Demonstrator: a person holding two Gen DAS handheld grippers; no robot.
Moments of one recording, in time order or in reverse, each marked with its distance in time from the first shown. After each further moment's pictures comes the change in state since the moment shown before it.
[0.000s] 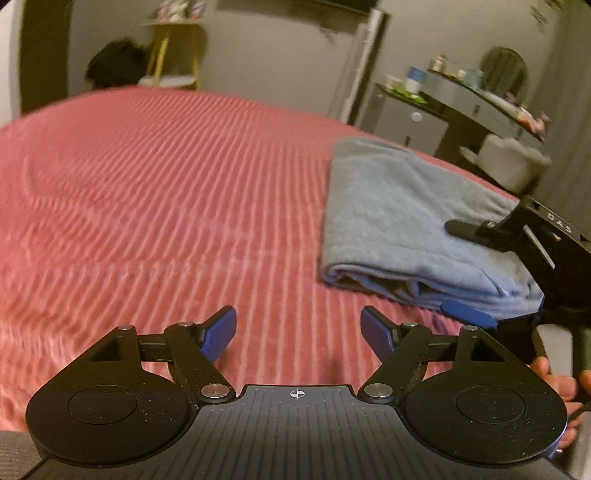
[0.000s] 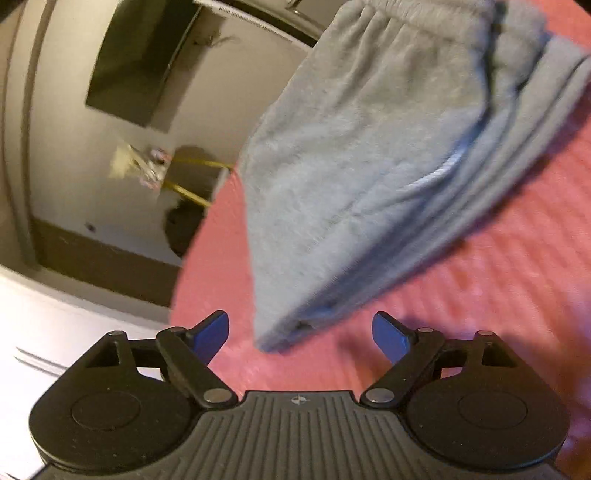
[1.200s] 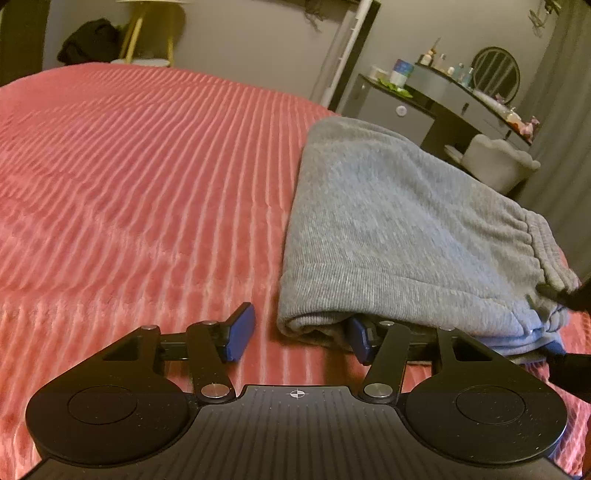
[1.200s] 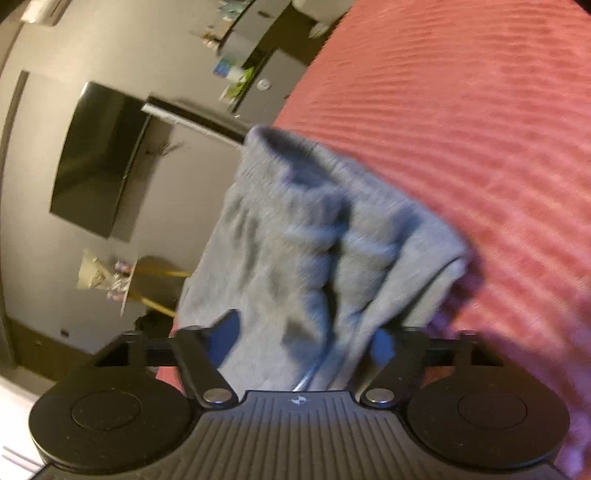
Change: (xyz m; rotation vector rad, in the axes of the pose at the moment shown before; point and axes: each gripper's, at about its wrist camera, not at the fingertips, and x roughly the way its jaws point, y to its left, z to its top) left arm 0.090 -0.021 0.017 0.010 0.010 -0.095; right arm -0.068 -0.071 0.071 0.103 -0.284 -0.166
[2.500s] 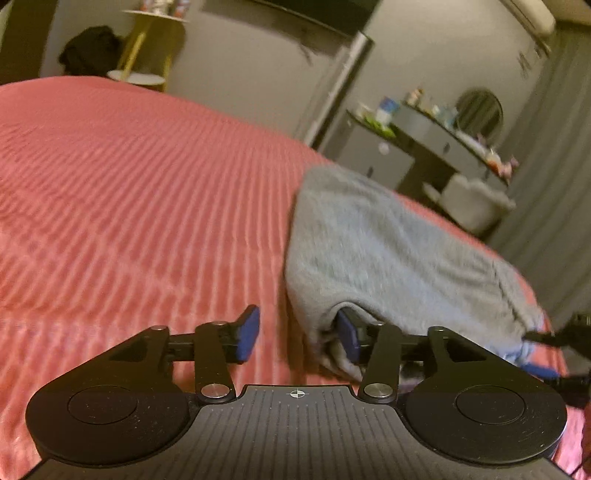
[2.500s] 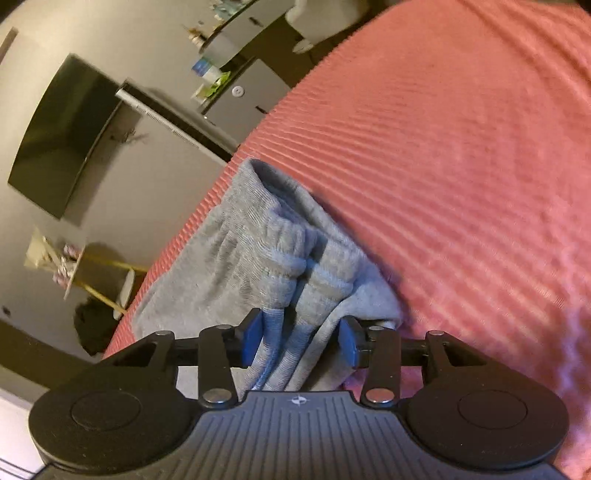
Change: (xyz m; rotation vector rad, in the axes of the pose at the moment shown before) left arm -0.042 0.014 0.009 -0.085 -0.113 -0.087; right arm -0.042 0.044 0.030 -0.141 -0.022 -0.197
